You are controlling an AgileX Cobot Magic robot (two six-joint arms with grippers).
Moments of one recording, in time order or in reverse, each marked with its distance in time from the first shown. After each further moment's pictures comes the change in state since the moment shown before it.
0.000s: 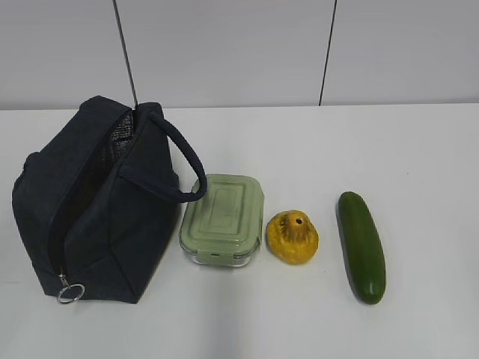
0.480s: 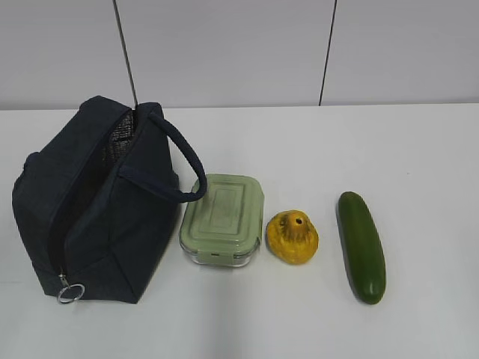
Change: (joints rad) left arm 0.000 0.000 0.000 0.000 0.000 0.000; right arm 0.000 0.000 0.000 0.000 0.000 0.000
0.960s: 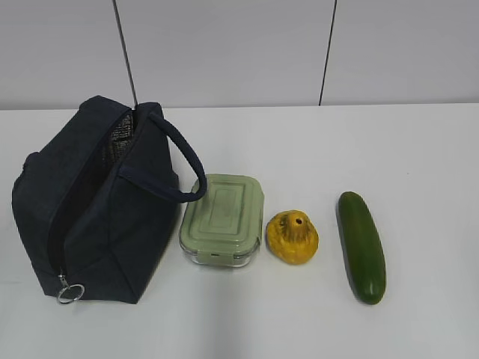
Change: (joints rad) left arm -0.018 0.000 0.000 0.143 -0.018 -0.022; right arm 0.000 0.000 0.000 0.000 0.000 0.000
